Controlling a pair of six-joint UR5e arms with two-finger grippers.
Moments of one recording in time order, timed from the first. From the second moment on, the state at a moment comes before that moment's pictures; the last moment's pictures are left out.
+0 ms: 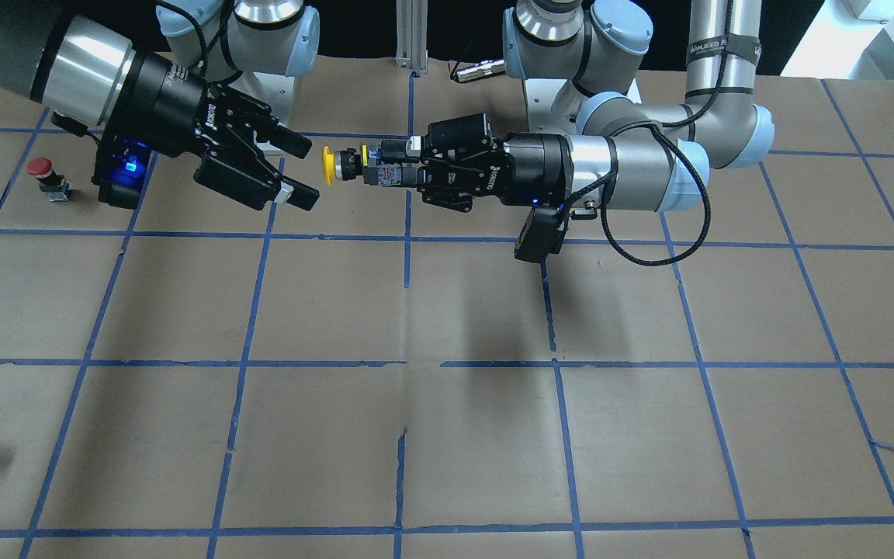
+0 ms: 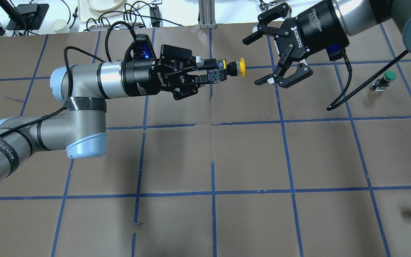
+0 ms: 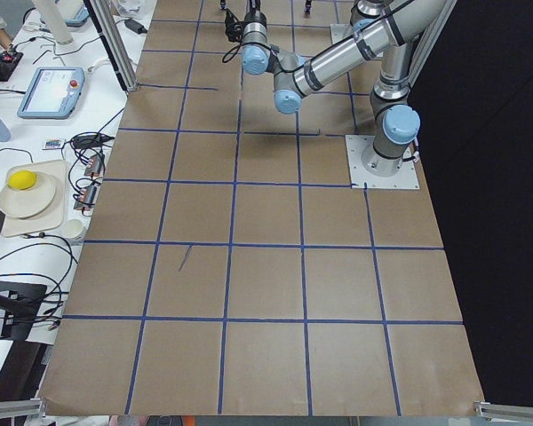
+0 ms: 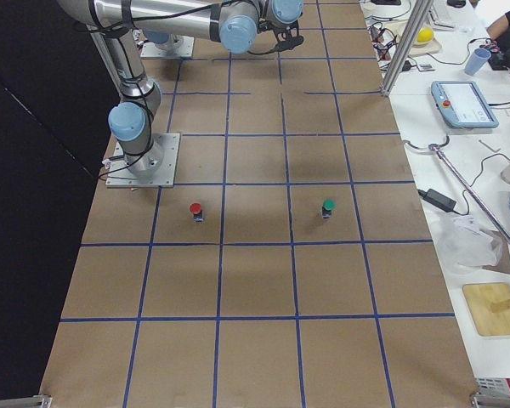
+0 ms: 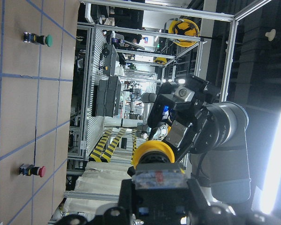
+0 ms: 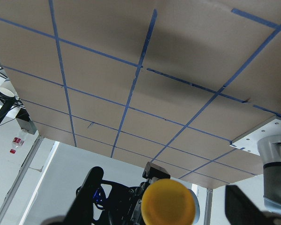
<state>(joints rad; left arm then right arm) -1.54 -1.78 -2.07 -0.49 -0.05 -0.49 1.45 -1.56 1.64 -1.47 -0.65 1.01</state>
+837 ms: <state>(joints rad) -1.54 -1.77 -2.07 -0.49 -0.05 -0.49 1.47 -1.55 1.64 -1.46 -0.60 1.01</state>
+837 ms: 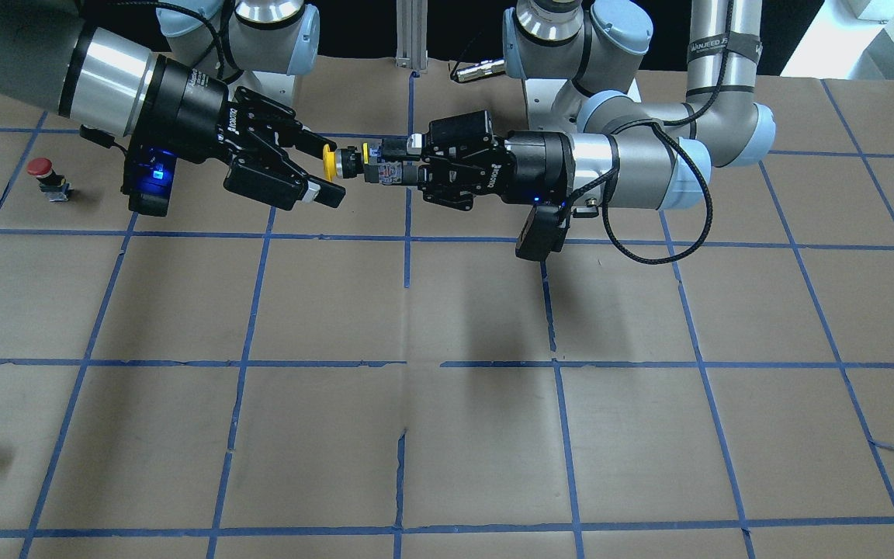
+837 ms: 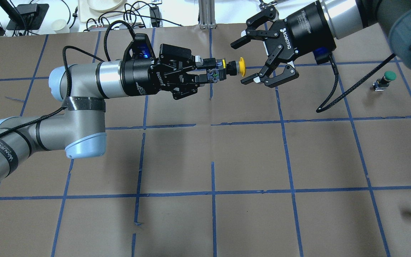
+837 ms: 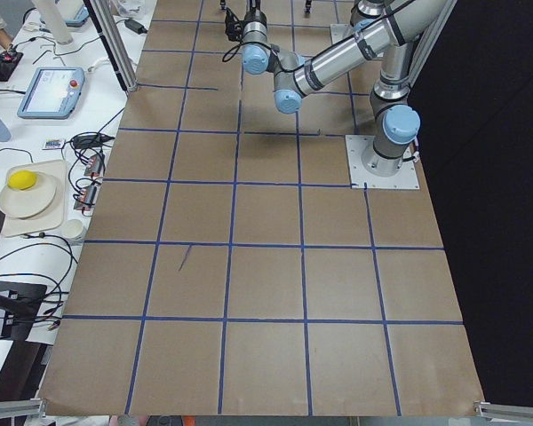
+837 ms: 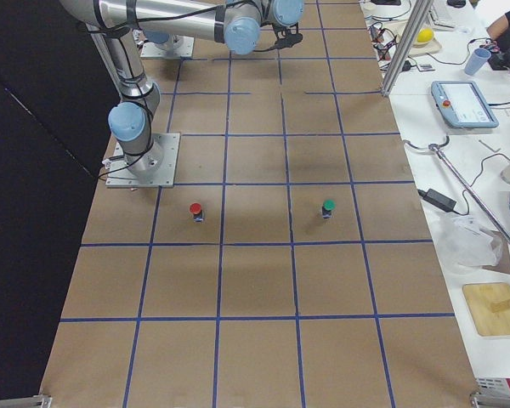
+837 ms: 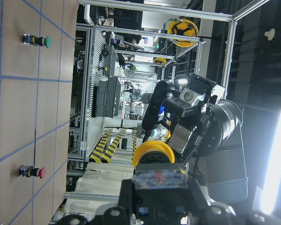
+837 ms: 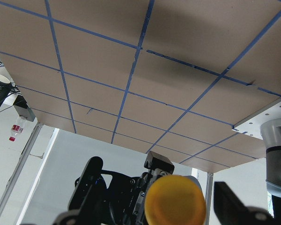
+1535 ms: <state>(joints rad) -1.54 -1.77 -2.07 -0.49 -0.05 -0.52 1.47 -1.55 1.64 -1.42 -0.61 1.01</state>
